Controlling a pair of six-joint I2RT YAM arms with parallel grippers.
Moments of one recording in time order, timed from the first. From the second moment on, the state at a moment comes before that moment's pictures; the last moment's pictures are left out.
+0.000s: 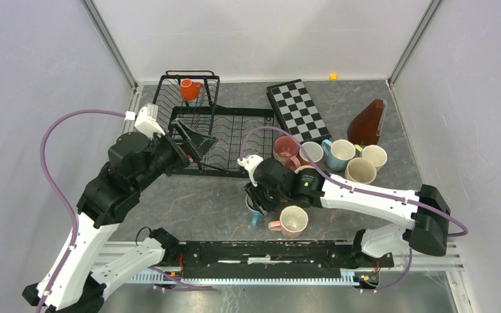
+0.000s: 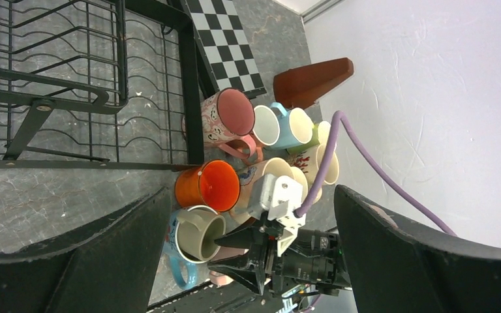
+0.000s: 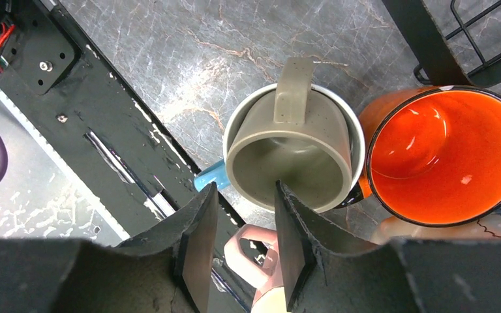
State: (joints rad) left arm -0.59 0.78 1.26 -0.77 -0.07 -0.82; right arm 1.16 1.38 1.09 -0.59 0.04 0.33
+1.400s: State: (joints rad) left arm -0.47 1.40 1.87 -0.91 -0.44 -0.62; right arm 0.96 0.96 1.07 -0.58 0.19 0.25
